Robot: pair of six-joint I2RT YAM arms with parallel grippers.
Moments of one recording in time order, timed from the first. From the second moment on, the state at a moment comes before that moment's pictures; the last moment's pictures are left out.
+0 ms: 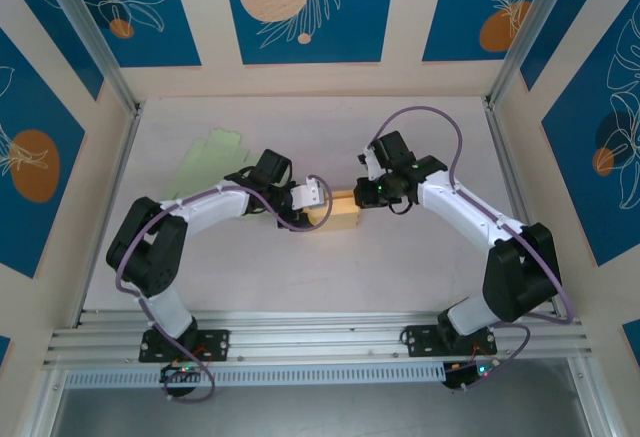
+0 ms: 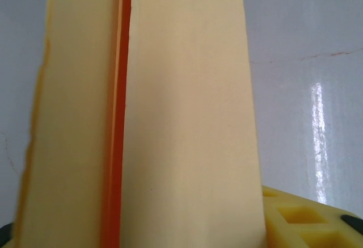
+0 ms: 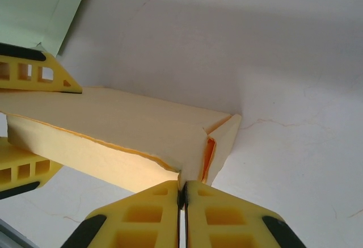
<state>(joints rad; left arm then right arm) -0.57 1.73 1.09 -0.36 0.50 0.78 0.47 1.49 1.15 -0.74 -0.22 0.31</state>
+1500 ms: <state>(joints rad) -0.57 1.34 1.10 -0.47 0.17 0.12 0.50 1.50 1.16 -0.73 -0.15 0.32</state>
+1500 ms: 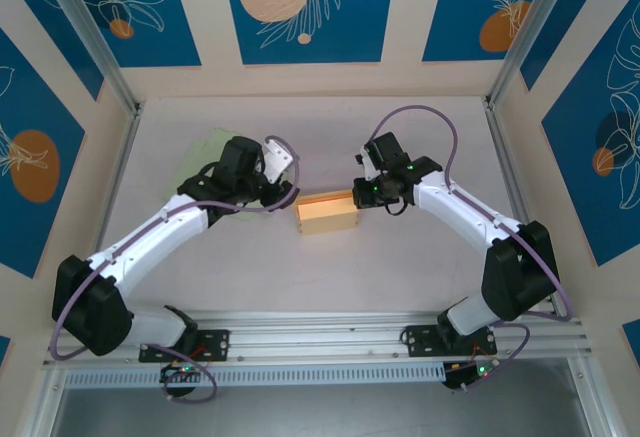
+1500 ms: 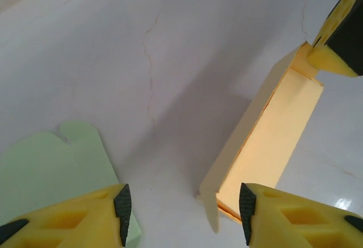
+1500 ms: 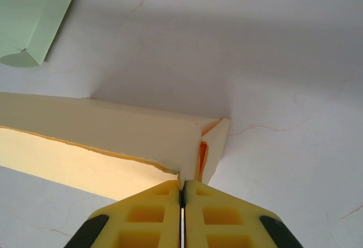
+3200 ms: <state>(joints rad) -0.64 1.50 1.13 -0.53 0.19 -0.21 0.51 1.50 1.16 -0.73 -0.11 0.31</state>
